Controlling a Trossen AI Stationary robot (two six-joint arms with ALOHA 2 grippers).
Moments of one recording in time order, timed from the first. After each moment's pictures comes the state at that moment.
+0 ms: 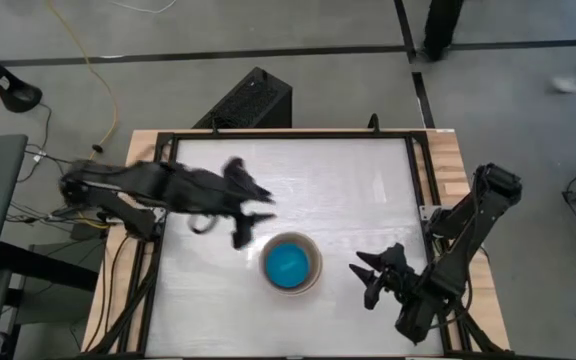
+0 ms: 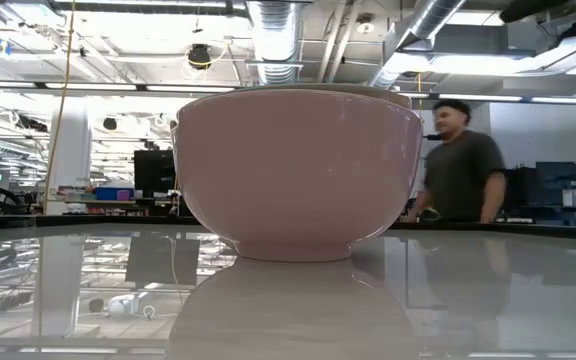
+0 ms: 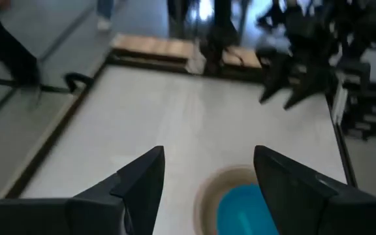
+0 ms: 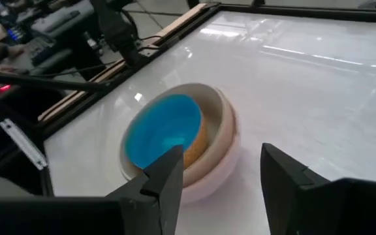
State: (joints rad) left arm -0.24 1.42 1.73 -0.79 -0.37 -0.22; right arm 0.94 1.45 1.11 -0.85 1.18 1.62
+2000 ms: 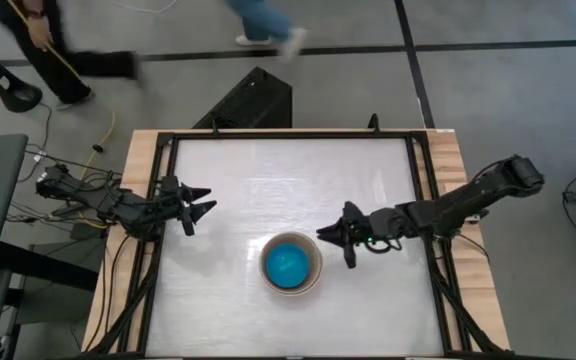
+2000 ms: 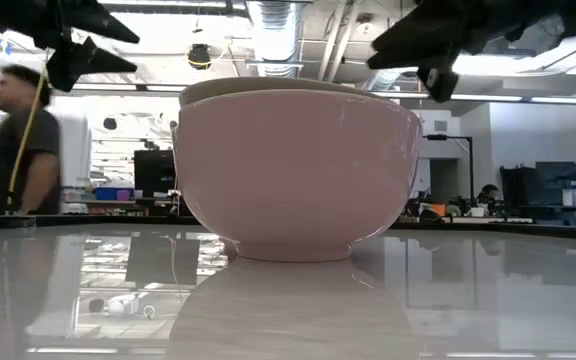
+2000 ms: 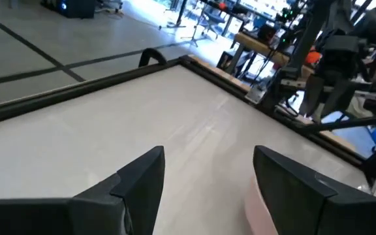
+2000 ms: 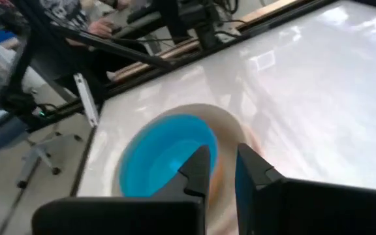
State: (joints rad) left arm -0.38 0.40 0.43 -0.20 -0.78 -0.51; right arm 0.30 1.15 0.61 0.26 0.28 0.49
